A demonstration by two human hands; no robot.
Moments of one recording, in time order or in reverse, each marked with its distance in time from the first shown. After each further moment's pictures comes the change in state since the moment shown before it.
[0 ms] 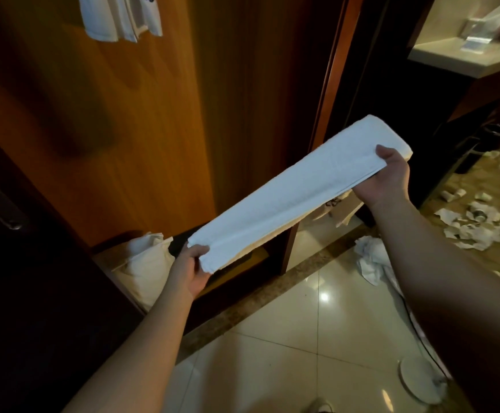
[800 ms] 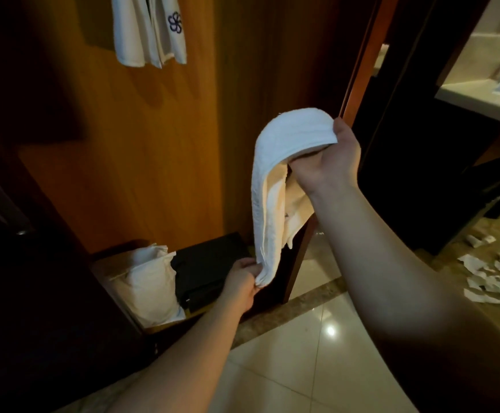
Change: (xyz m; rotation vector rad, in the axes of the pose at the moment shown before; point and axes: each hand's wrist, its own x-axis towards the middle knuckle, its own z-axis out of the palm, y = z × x) left_hand 0.001 -0.053 0.137 0.261 0.166 -0.093; right_hand -0.017 0.017 0.145 0.197 -0.270 0.159
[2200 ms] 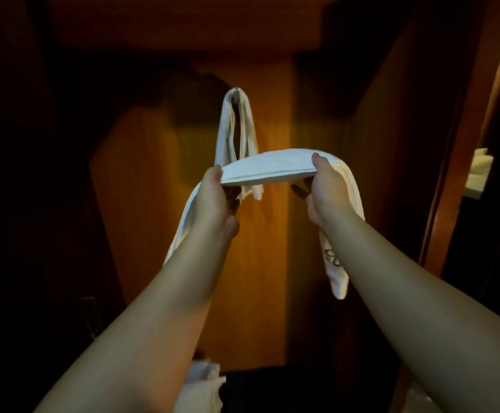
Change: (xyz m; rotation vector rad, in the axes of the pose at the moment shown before) left_hand -0.165 0.363 0.057 -0.433 0.097 0.938; right_hand 0.140 0.001 0.167 -0.577 -0.241 -0.125
